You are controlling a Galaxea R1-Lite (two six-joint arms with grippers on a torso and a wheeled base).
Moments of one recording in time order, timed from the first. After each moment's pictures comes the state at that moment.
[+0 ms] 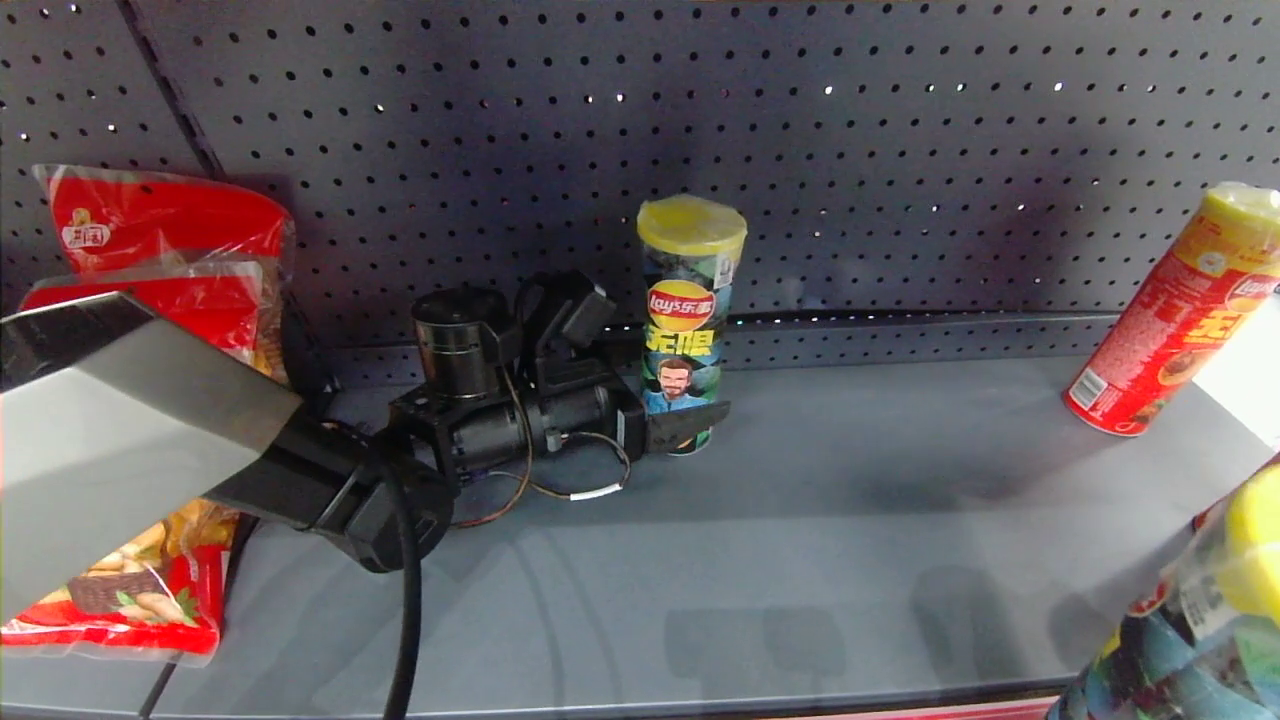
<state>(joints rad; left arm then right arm) -0.54 2.06 -0.98 -1.07 -0.56 0.04 0.74 0.90 -0.71 0.11 0.36 -0.37</state>
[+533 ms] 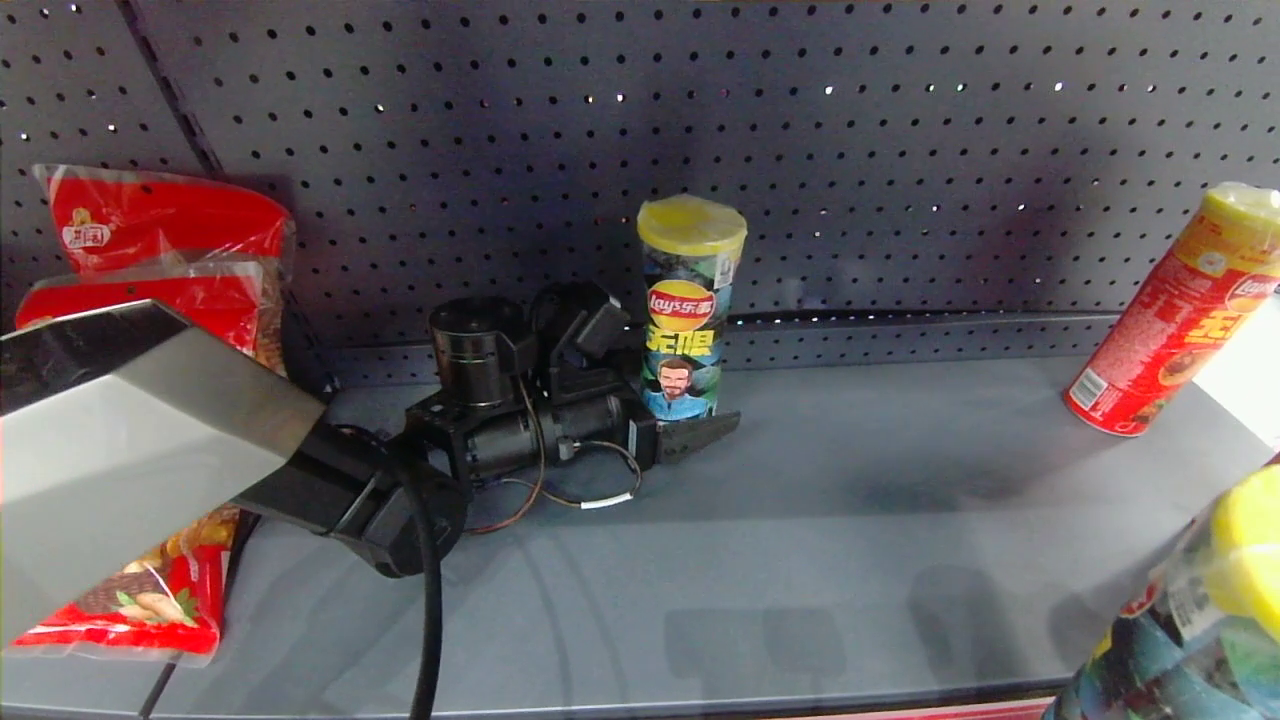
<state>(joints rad) -0.56 2.09 -0.99 -1.07 -0.56 0.04 0.74 0.90 -0.70 0.11 0.36 -0.37</state>
